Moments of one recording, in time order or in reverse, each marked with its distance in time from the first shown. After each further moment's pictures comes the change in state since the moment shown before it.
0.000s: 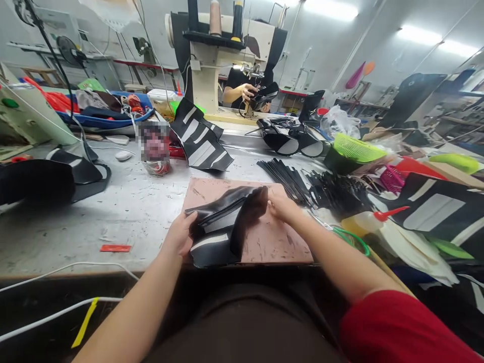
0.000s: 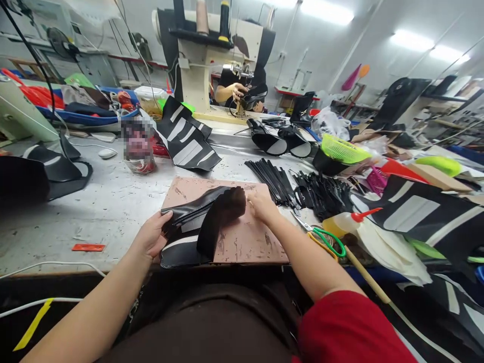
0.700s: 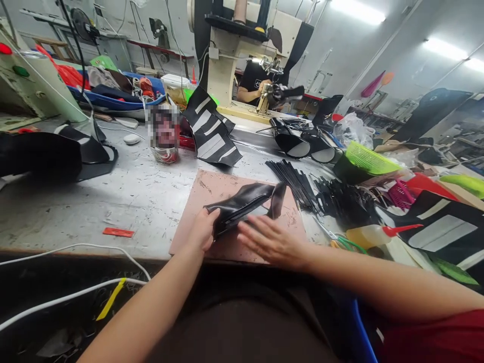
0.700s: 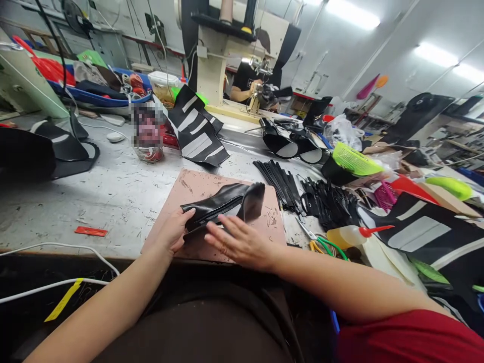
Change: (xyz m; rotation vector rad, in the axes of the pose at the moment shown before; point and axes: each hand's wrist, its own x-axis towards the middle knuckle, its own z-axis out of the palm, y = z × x) left_hand -0.006 -0.025 0.030 -0.043 -0.012 -0.038; right_hand -0.071 -0.071 -0.006 -0.500 0.459 -1.212
